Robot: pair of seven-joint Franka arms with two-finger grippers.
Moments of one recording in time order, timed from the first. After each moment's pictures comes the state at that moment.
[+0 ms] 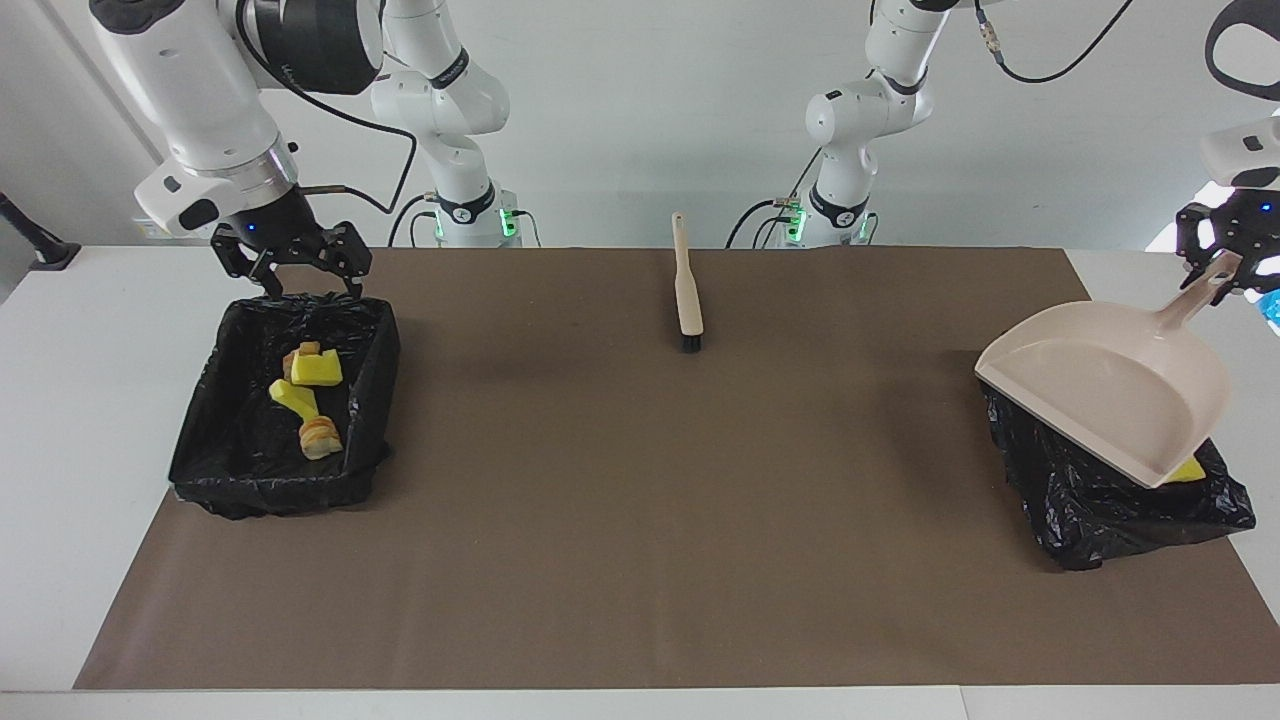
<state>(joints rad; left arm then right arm) 0.27 0.10 -0.03 -1.46 0.12 1.64 1.24 -0.05 0.06 0.03 -1.54 -0.03 1.59 -0.06</state>
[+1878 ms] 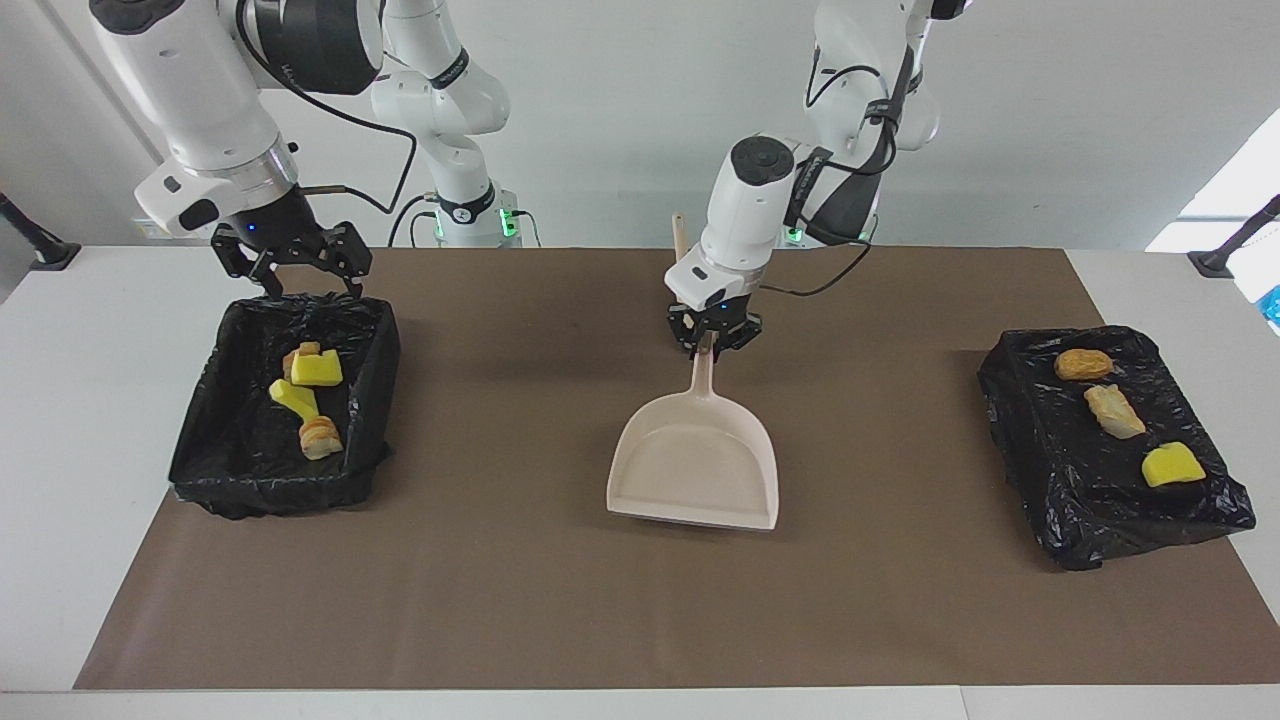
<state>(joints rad) -0.62 0.19 -0.06 -1.92 -0.06 2.21 -0.42 -0.05 0.06 0.03 -1.54 -0.03 1.59 -0.06</state>
